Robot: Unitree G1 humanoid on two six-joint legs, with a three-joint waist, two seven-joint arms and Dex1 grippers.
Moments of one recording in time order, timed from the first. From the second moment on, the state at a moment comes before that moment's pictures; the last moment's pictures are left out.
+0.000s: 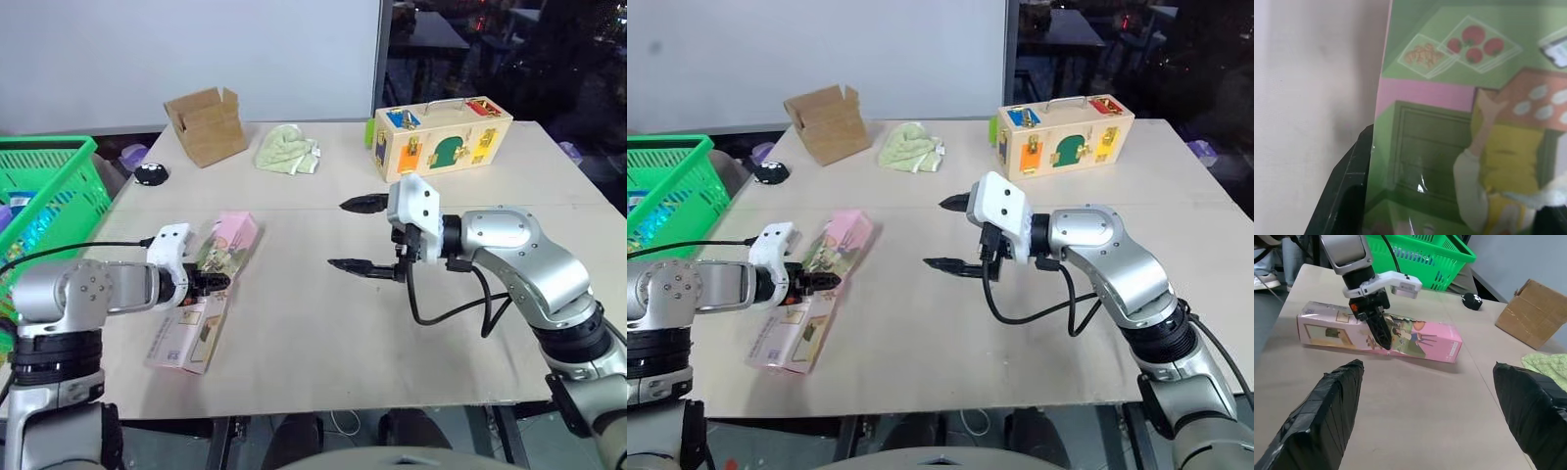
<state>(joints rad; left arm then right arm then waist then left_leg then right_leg) -0.37 0.82 0.29 -0.05 -0.85 1.53 -0.10 -0.62 -0.50 0.28 -0.43 0.38 0.63 0.89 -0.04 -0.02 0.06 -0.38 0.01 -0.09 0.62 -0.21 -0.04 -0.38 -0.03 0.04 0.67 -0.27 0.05</state>
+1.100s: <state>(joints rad) -1.01 1.19 0.34 1.32 -0.02 -0.21 -0.27 -0.76 -0.21 0.30 -0.22 0.44 0.50 0.90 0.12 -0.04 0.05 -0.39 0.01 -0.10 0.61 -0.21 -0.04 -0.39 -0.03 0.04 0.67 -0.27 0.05</state>
